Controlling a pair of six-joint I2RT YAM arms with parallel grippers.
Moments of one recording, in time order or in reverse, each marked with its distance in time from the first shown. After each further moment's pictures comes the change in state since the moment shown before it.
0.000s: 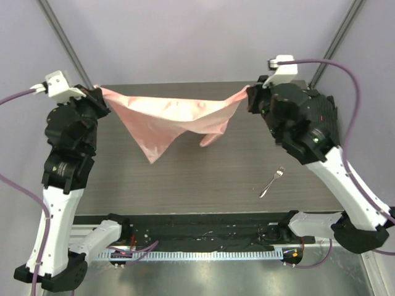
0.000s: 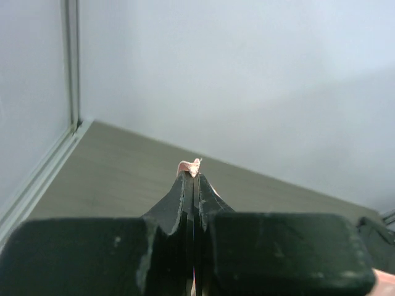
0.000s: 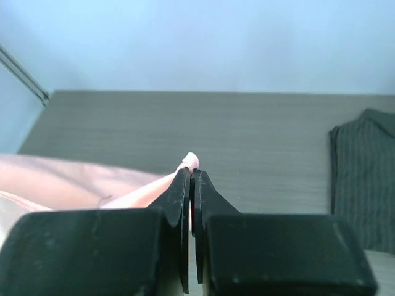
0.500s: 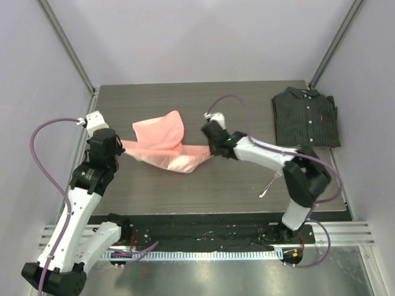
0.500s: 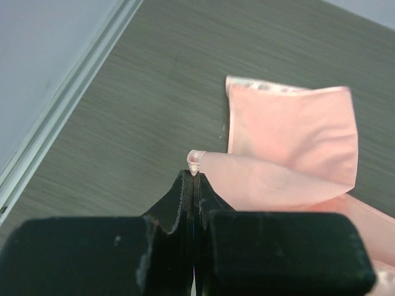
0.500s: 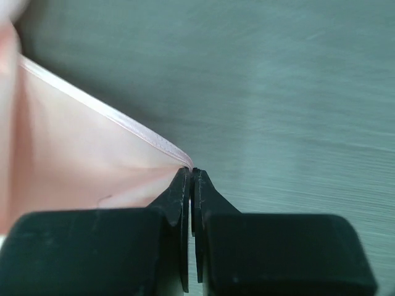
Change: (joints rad) left arm 0.000 -0.142 -0.467 -0.201 -0.146 -0.076; right arm 0.079 0.535 -0.365 0.137 -0.149 0.184
